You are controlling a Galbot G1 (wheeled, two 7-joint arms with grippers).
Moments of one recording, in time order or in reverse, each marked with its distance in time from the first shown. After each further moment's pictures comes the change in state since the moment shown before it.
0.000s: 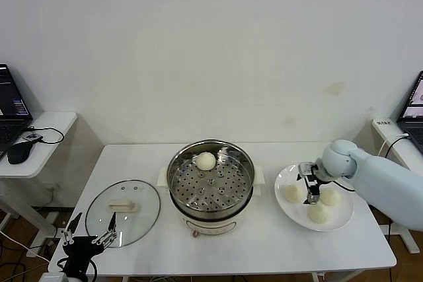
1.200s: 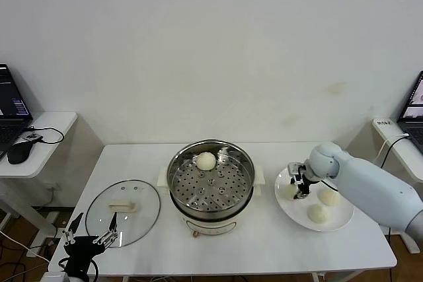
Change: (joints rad) left arm -0.003 -0.003 0.007 0.001 0.001 0.001 0.003; right arm 0.000 0.050 0.029 -0.060 -0.023 -0.011 -0.022
